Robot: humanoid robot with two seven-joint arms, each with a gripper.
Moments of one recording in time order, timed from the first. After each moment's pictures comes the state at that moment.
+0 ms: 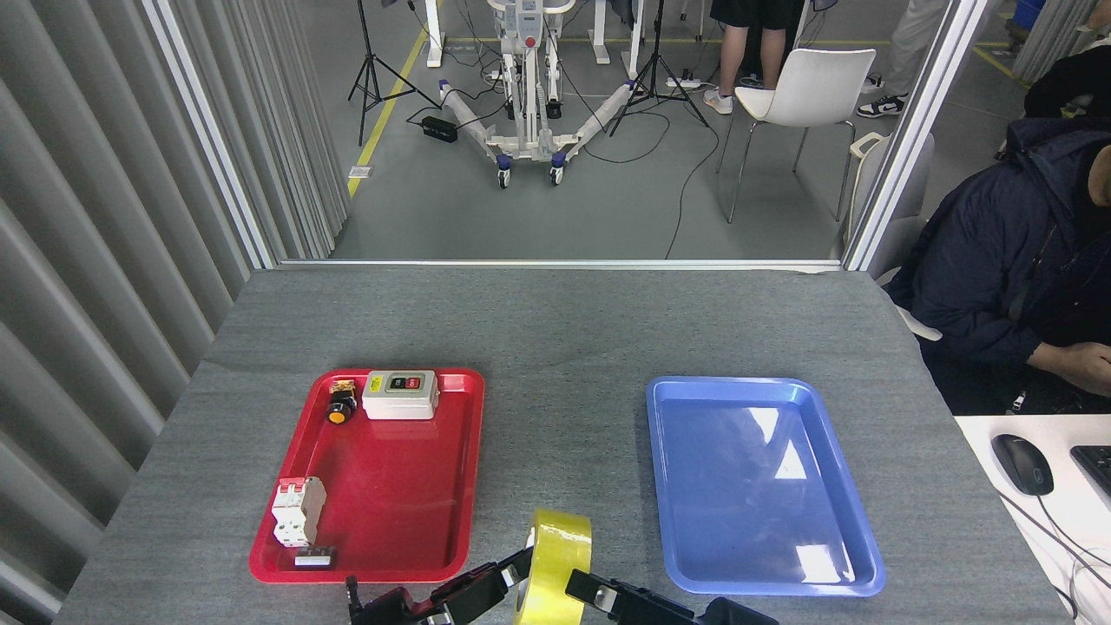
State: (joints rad) left arm -0.09 0.12 -0.25 -1.27 -0.12 -0.79 -0.72; right arm -0.04 -0.30 0.51 -1.58 -0.13 -0.62 0.61
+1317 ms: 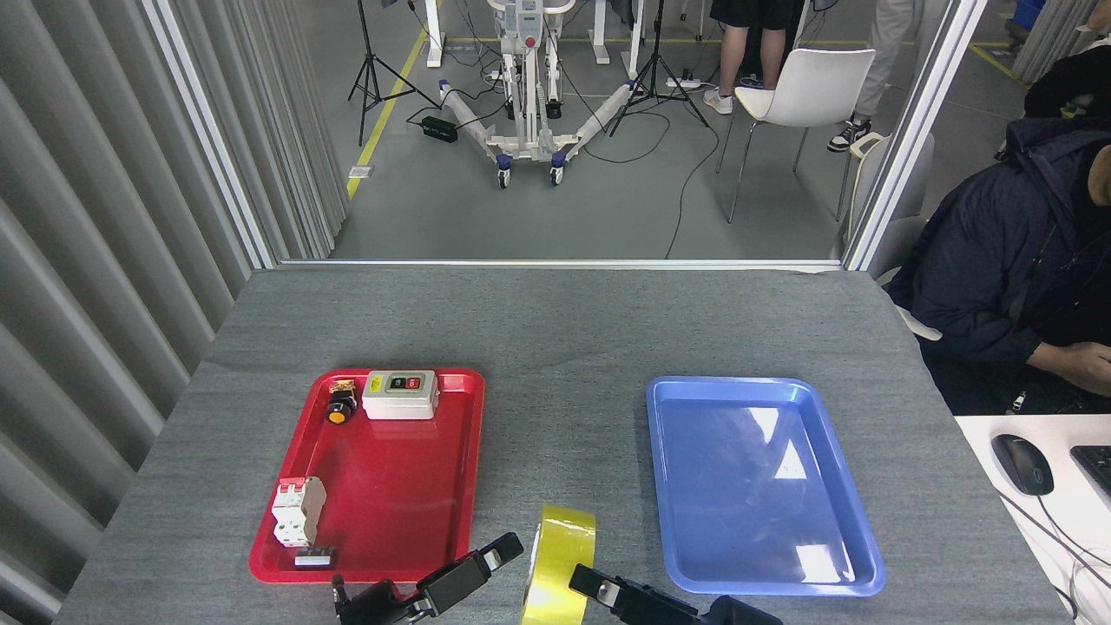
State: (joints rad) left arm -0.11 0.12 -0.22 -1.20 -0.09 -0.78 -0.70; right arm -0.04 -0.31 0.51 -1.57 -0.13 -0.63 0.61
